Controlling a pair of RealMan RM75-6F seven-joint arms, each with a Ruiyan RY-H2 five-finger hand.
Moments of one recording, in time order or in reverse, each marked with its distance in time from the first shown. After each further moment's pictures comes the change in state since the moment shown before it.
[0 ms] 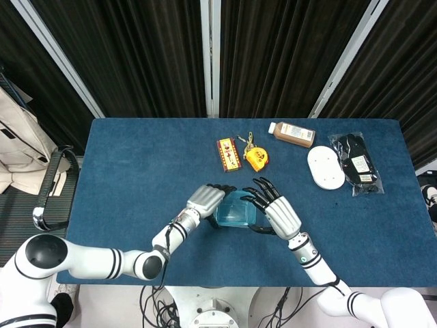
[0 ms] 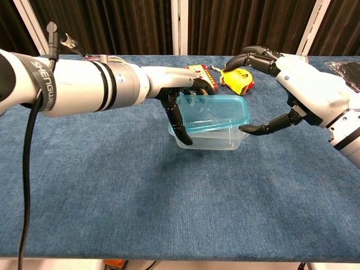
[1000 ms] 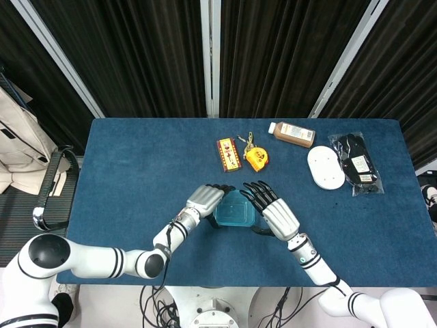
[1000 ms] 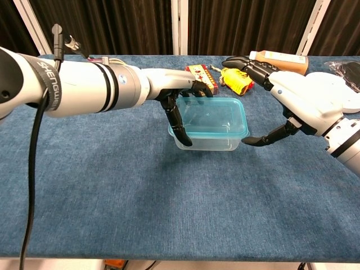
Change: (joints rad) left arm -0.011 -0.015 0.003 0.024 -0.040 -0.002 0.002; right arm -0.003 -0.001 -0.015 0.020 -0.007 -0.051 -0.022
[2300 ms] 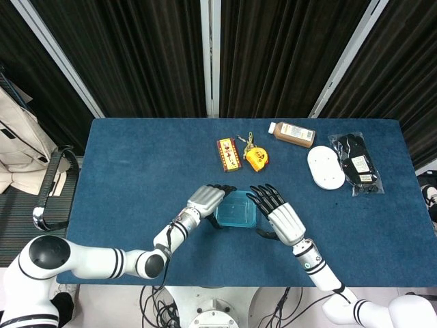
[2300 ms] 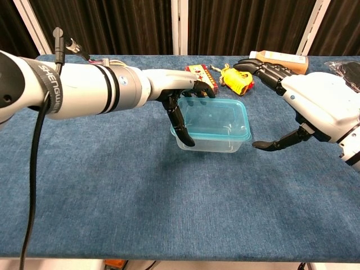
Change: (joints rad) left arm 0.013 -0.008 -0.011 0.011 0.019 -0.003 -0.024; right arm -0.064 0.025 0.009 -0.050 -0.019 0.000 -0.074
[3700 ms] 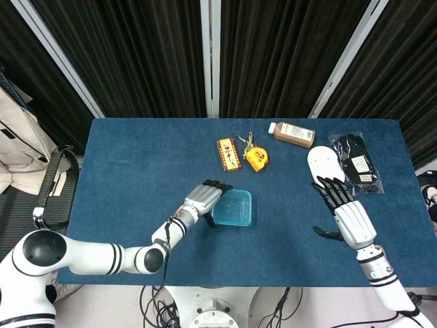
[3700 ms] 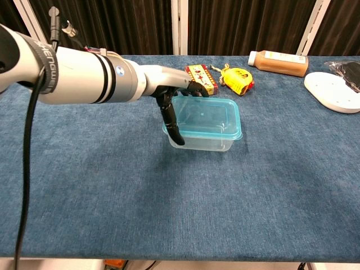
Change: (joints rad) left arm -0.049 0.055 -0.003 -0.040 -0.148 -0.026 0.070; right arm -0.160 0.514 0.007 -0.468 0.050 0.009 -0.012
